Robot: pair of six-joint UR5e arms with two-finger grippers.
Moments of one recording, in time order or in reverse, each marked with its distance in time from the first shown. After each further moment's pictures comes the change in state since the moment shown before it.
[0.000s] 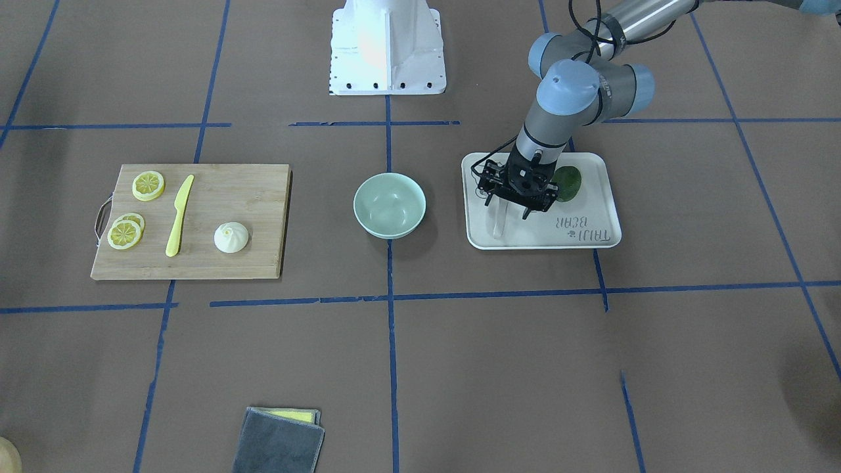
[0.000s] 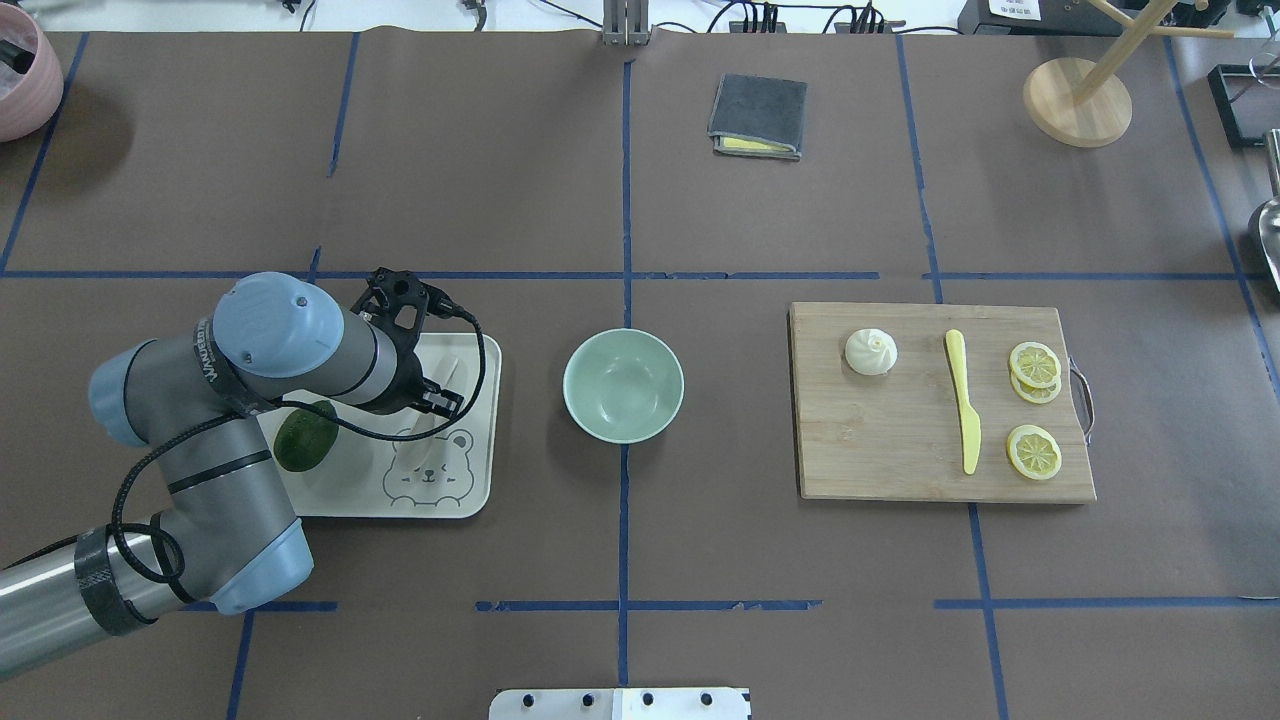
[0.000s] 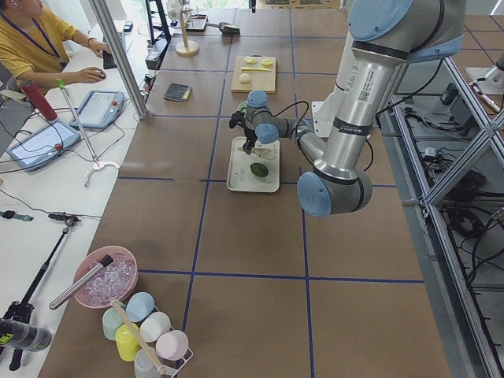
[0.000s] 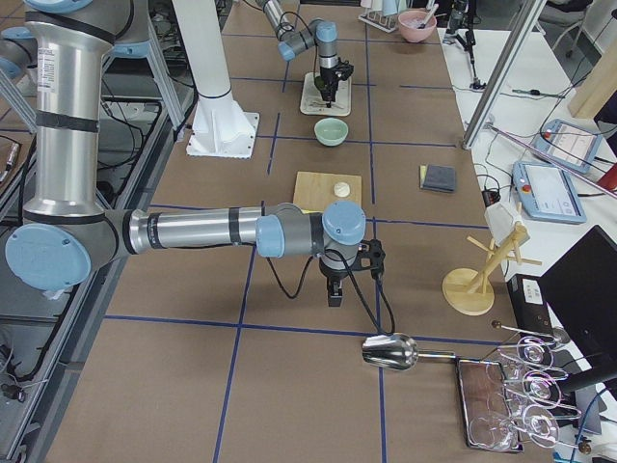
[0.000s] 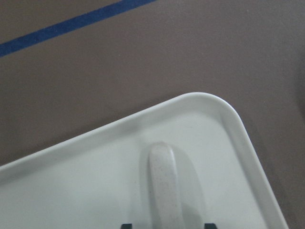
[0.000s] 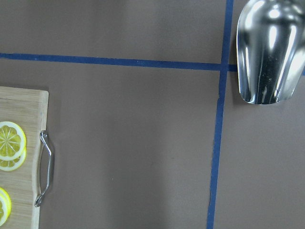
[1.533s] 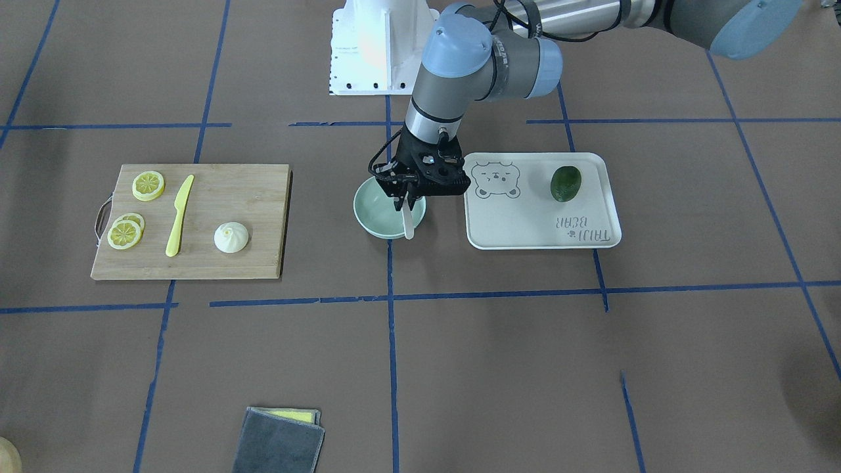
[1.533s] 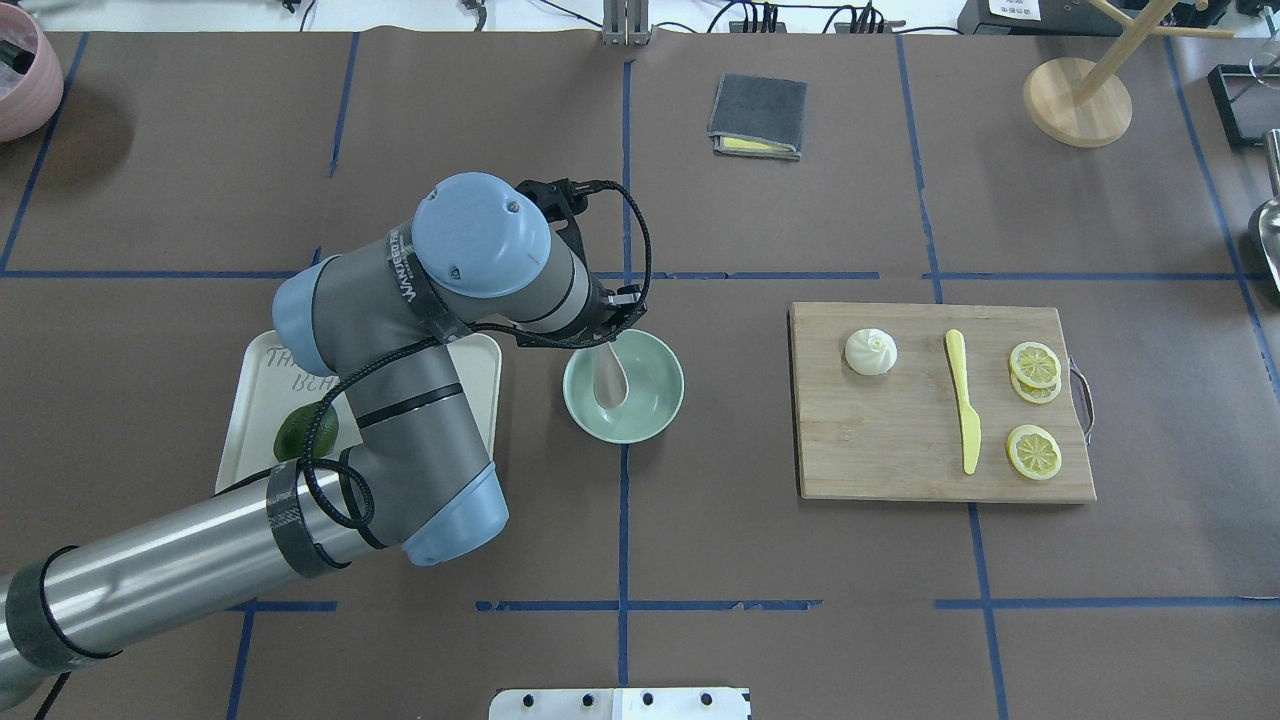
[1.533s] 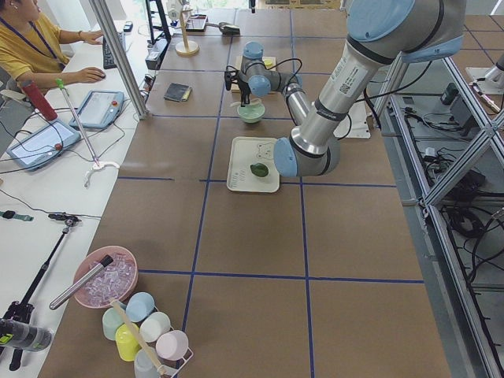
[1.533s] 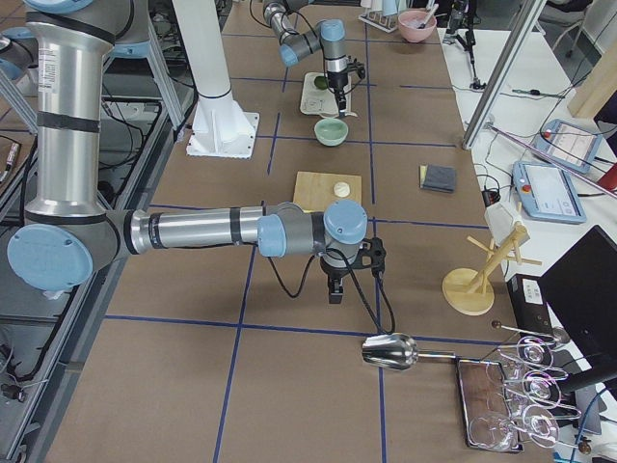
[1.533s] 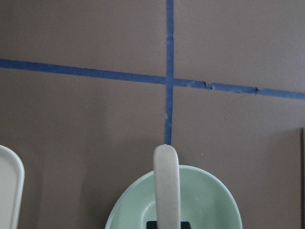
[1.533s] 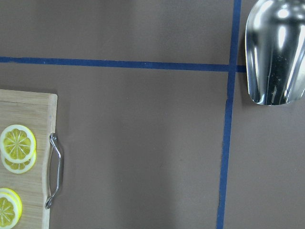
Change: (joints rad) left arm 0.009 -0.388 0.108 0.159 0.068 -0.685; right arm -0.004 0.005 -0.001 0.002 0.022 0.019
